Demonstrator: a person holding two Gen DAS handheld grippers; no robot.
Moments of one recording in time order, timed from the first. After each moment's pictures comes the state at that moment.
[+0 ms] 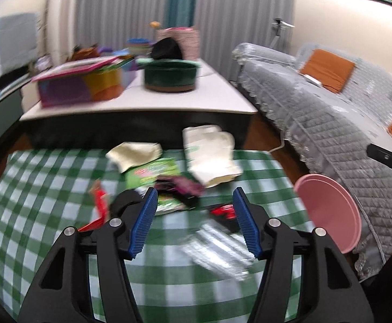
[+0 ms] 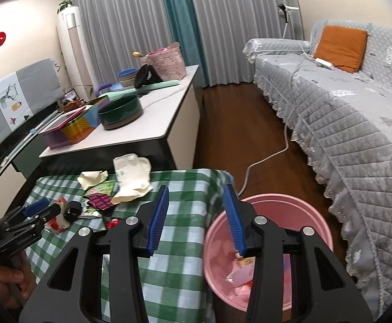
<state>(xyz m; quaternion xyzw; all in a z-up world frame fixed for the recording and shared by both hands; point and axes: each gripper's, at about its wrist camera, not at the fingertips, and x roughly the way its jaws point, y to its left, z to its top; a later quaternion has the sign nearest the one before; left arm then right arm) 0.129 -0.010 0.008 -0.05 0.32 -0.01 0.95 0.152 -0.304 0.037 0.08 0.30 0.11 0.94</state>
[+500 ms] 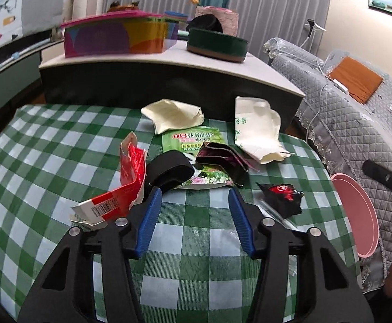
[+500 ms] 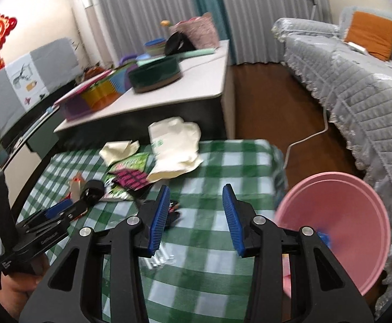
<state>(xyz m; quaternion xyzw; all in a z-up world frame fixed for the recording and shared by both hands) 0.141 0.031 -0.050 -0.10 0.36 0.03 0.93 0.175 -0.203 -0.018 0.07 0.35 0.18 0.92</state>
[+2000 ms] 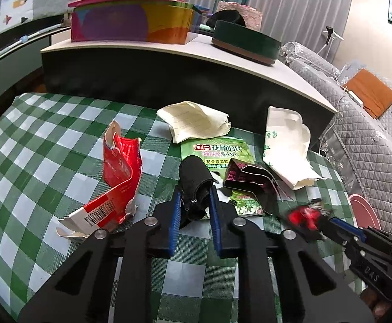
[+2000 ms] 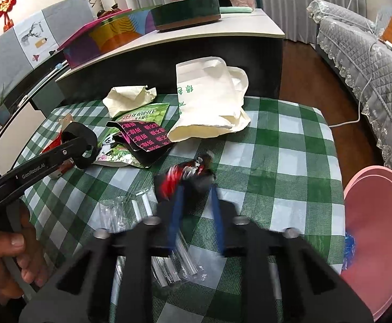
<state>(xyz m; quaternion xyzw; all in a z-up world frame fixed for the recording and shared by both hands) 0.181 0.058 -0.062 -0.13 0.36 0.06 0.92 0.209 -0.147 -0.073 0.01 0.41 0.22 0.88</state>
